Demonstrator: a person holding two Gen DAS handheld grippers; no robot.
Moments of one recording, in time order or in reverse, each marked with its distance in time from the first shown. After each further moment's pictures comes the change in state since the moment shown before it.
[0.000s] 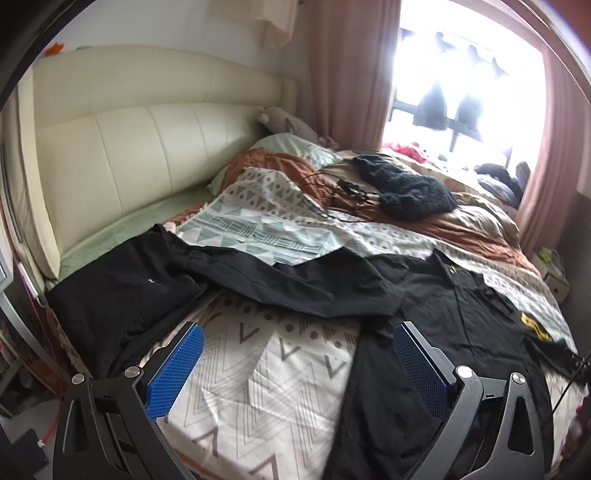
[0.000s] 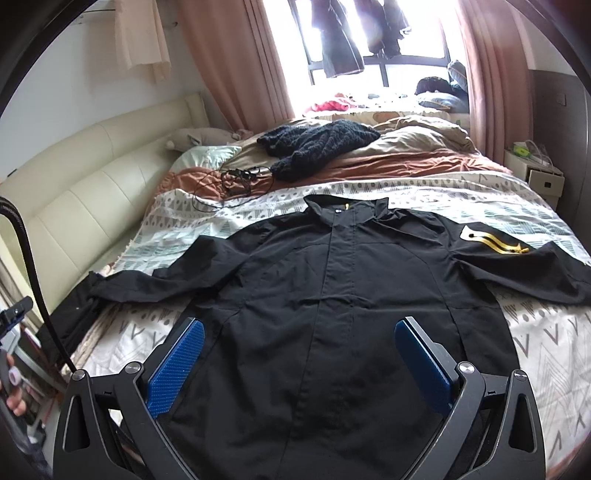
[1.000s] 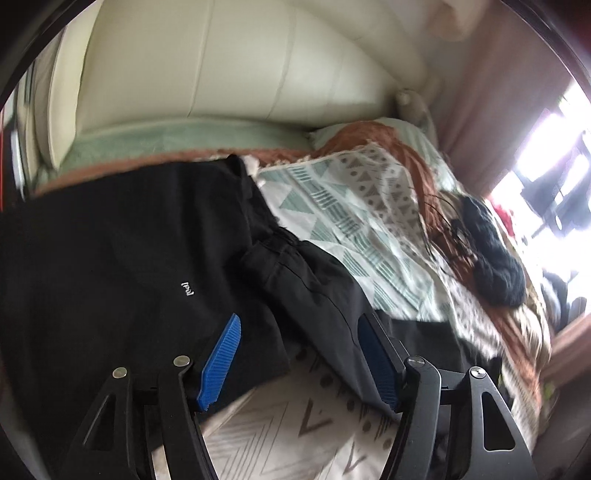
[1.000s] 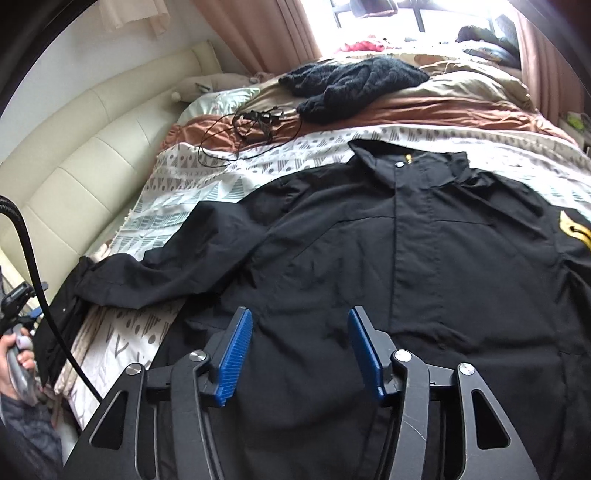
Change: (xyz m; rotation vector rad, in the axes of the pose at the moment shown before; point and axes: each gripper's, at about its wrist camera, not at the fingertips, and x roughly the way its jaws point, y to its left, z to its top) left arm 0.190 0.185 0.052 -0.539 0.157 0.109; right arm 0.196 0.028 0.036 0.000 0.215 0.136
